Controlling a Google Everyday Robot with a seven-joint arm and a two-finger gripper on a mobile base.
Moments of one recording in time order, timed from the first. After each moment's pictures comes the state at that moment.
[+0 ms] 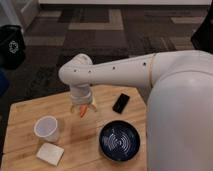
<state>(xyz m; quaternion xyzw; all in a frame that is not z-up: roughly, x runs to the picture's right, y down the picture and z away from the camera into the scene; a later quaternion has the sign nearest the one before) -0.102 0.098 0.704 -0.26 0.23 0.64 0.68</state>
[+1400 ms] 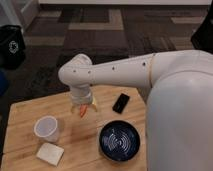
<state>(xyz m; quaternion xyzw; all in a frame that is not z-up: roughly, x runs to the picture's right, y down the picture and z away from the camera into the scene) -0.097 0.101 0.699 -0.25 0.23 0.63 0.70</state>
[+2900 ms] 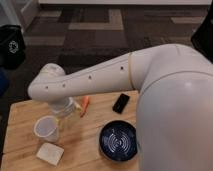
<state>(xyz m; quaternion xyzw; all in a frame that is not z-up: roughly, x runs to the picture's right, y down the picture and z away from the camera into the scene) -0.175 0.137 0.646 -0.25 0.16 0.36 0.88</state>
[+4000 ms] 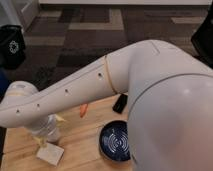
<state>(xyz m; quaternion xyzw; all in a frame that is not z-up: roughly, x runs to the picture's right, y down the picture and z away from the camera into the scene) -0.219 0.182 0.610 -0.26 0.12 0.29 0.91</state>
